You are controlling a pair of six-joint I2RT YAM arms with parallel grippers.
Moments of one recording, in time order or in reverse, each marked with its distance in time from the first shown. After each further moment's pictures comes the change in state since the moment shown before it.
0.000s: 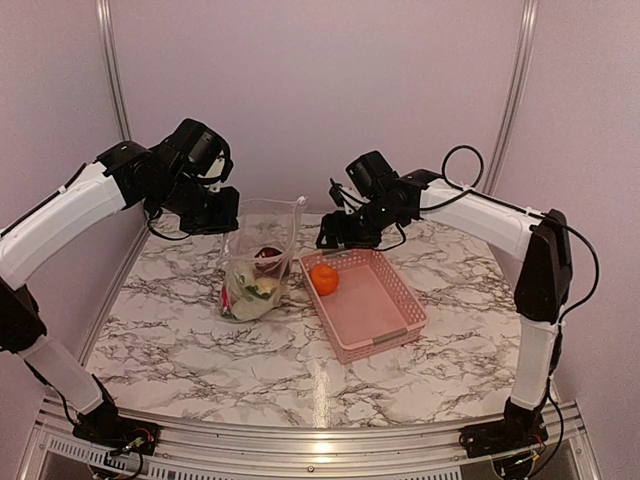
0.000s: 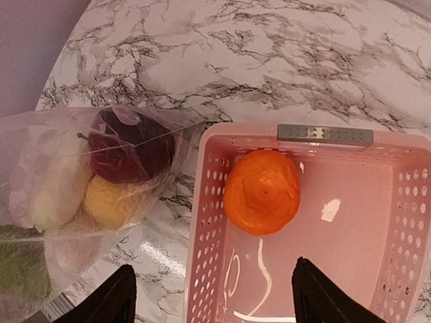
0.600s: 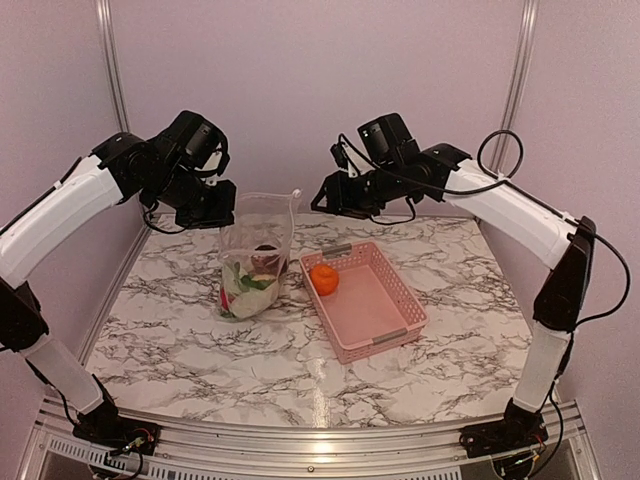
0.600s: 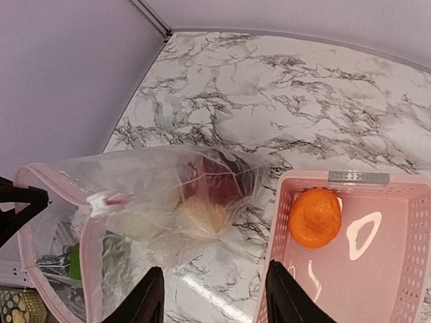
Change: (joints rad) left arm 0.000 0.014 0.073 -0.067 -0.025 -0.001; right arm 0.055 -0.108 0.121 0.016 -0.038 0.100
